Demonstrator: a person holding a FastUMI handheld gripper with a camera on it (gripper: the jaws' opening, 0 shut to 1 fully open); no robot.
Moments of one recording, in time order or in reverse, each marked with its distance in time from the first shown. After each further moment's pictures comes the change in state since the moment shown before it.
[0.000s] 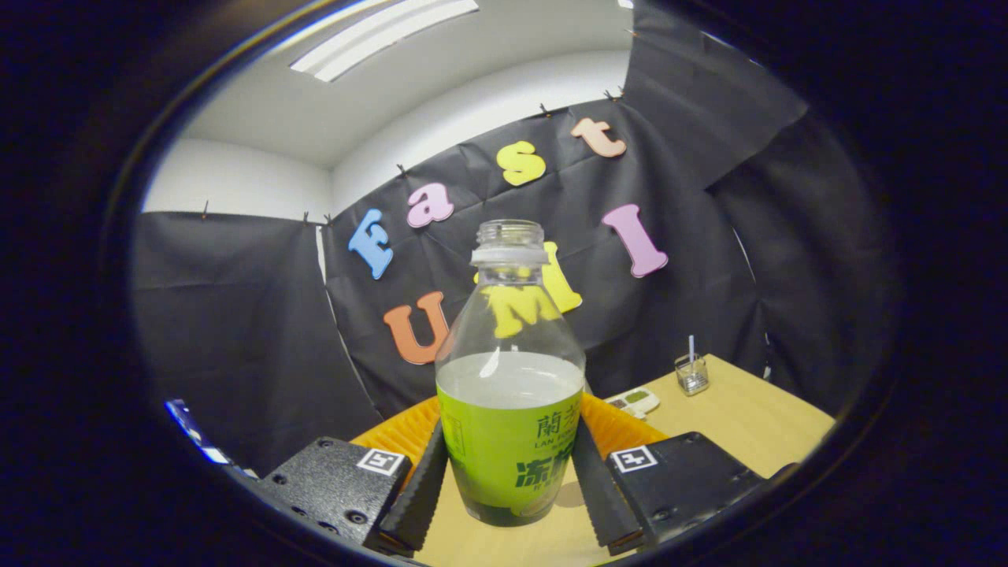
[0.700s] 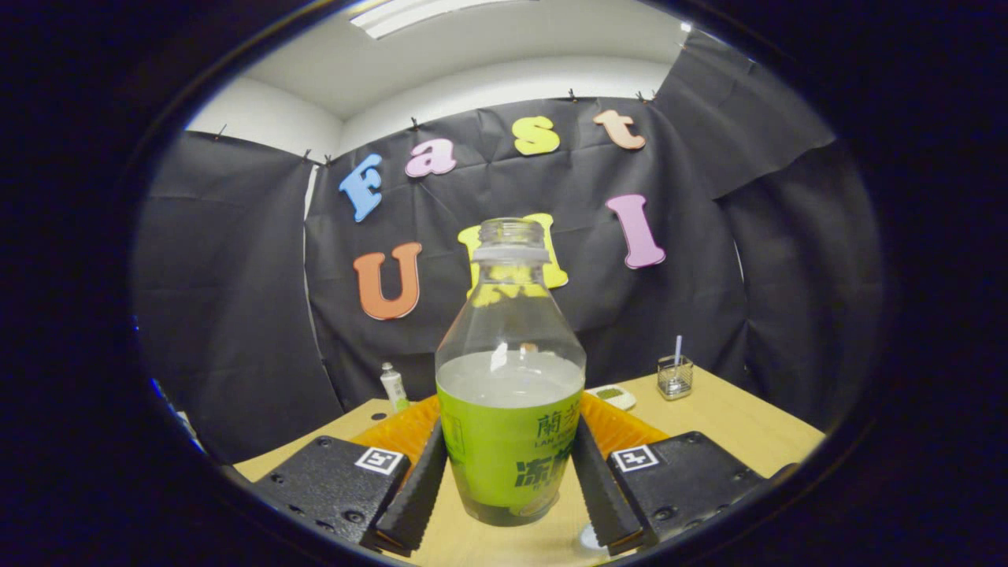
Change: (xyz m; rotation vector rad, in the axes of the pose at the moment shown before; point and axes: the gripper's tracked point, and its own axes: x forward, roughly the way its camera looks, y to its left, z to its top) arm 0.096 -0.046 -0.123 -0.133 0.073 -0.092
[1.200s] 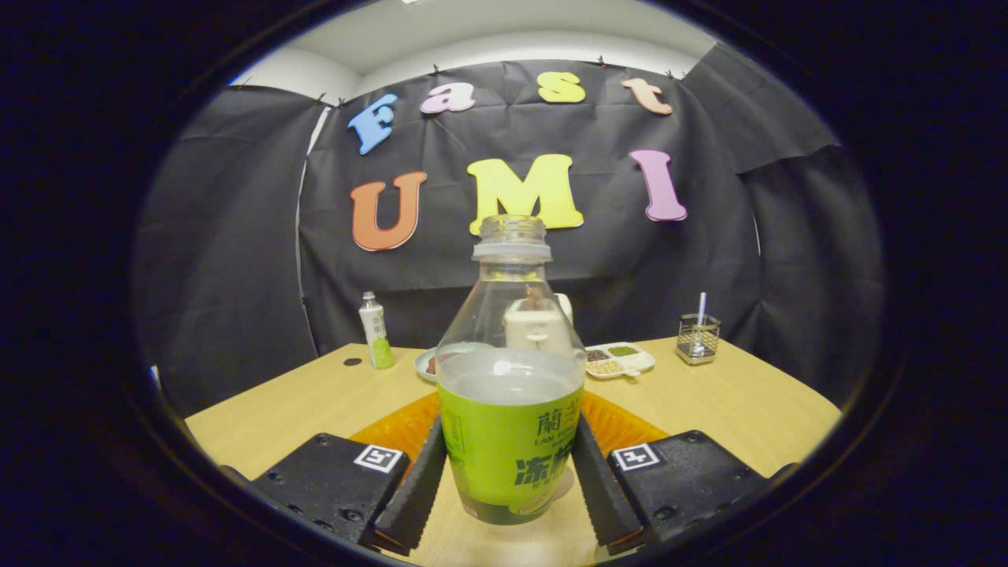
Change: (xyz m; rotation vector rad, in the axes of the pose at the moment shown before) arm 0.084 0.021 -0.095 -0.111 0.097 -0.025
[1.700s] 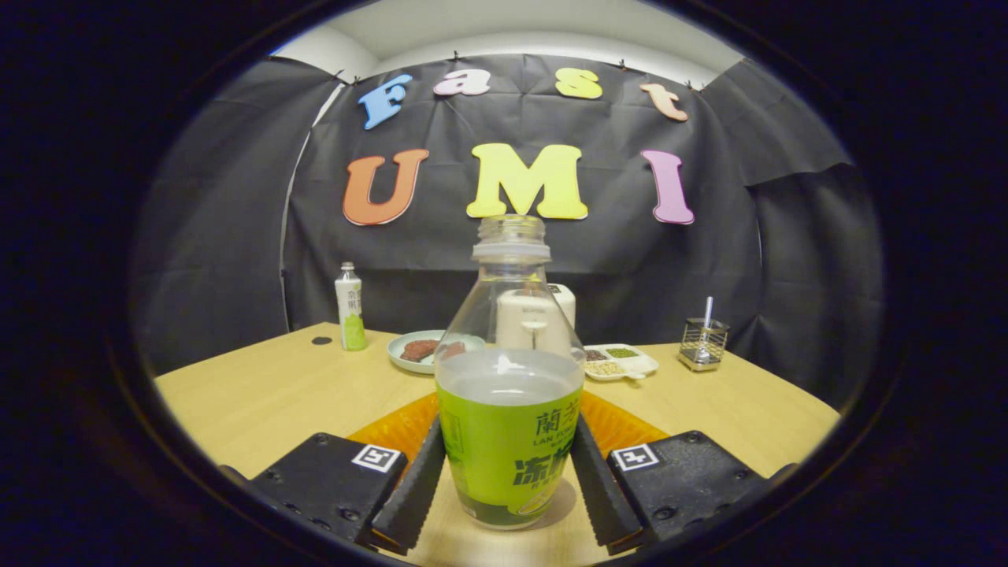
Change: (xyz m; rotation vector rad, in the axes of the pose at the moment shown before) arm 0.062 -0.017 -0.032 -0.081 0.014 -0.061
